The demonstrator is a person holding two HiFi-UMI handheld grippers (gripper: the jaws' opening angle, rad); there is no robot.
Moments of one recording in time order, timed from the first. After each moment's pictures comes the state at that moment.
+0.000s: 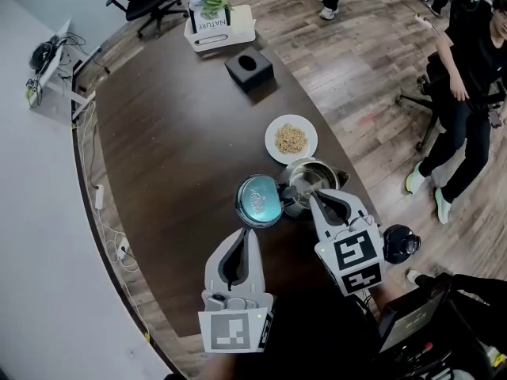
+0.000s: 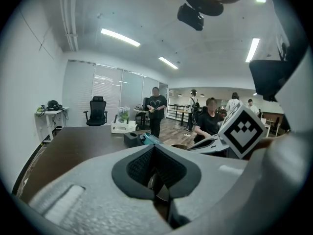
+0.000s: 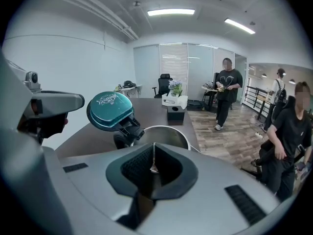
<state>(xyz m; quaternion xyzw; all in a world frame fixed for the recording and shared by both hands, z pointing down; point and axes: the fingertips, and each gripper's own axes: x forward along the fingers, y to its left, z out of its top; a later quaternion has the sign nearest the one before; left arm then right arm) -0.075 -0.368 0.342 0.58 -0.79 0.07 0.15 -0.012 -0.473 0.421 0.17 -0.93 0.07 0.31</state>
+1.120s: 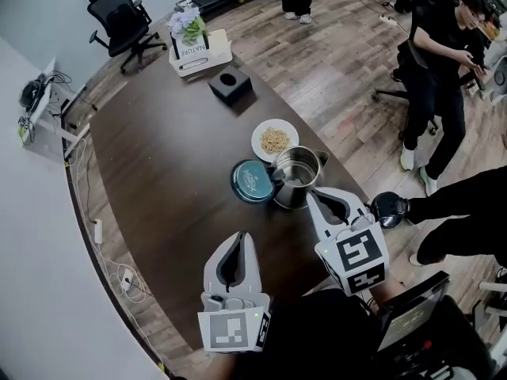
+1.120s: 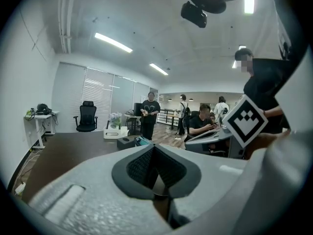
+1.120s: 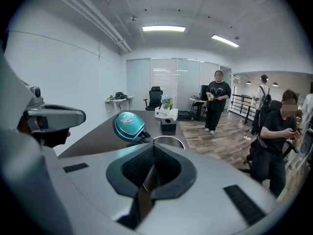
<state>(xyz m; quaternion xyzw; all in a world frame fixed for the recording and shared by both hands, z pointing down) -0.054 -0.323 0.322 0.63 -0.76 0.06 0.12 0.022 -0.433 0.367 0.24 -0.94 0.06 0.25</state>
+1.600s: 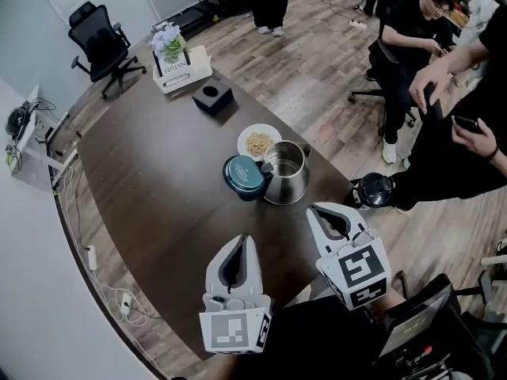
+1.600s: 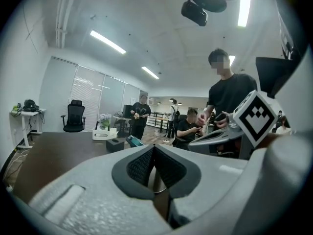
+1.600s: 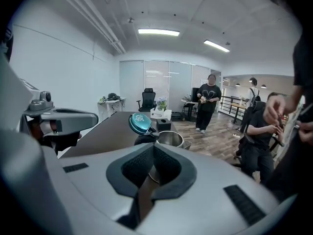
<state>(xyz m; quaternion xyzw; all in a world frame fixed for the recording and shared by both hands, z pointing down) -0.038 -0.295 0.317 0.69 -0.72 0.04 0.10 0.054 -0.375 0.351 0.29 -0.92 0.05 0.24</state>
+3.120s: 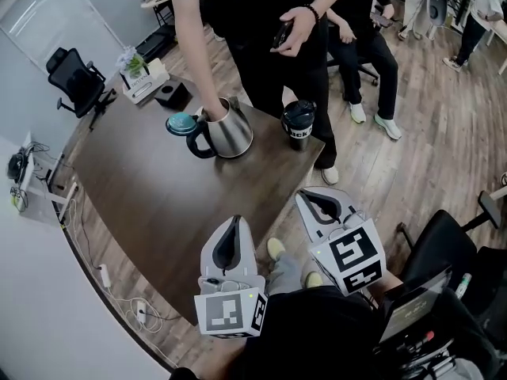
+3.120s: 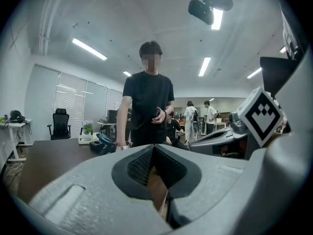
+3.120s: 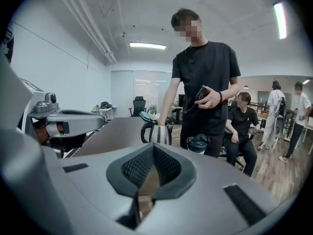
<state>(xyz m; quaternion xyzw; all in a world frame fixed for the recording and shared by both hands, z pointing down) 0.127 -0.164 0.299 0.75 -0.66 0.06 0.05 0.222 -0.217 0.333 0.37 -0.91 0.07 0.18</state>
